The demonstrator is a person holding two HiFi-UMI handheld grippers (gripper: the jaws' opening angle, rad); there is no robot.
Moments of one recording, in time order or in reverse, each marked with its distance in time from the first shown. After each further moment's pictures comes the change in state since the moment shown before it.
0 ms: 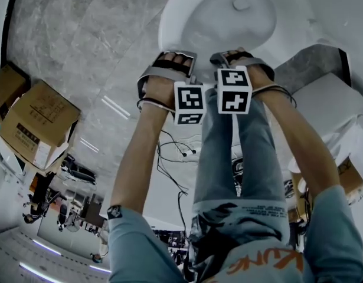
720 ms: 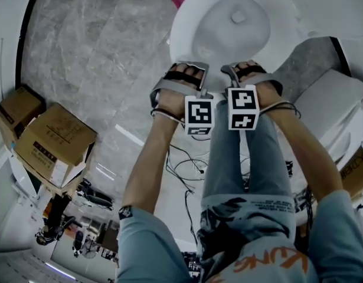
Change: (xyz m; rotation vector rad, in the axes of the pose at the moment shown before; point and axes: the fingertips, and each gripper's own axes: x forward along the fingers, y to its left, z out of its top) left arm -0.067 0.010 0.008 0.120 -0.061 0.206; right arm -0.053 0.009 0.020 -0.007 0.079 -0.302
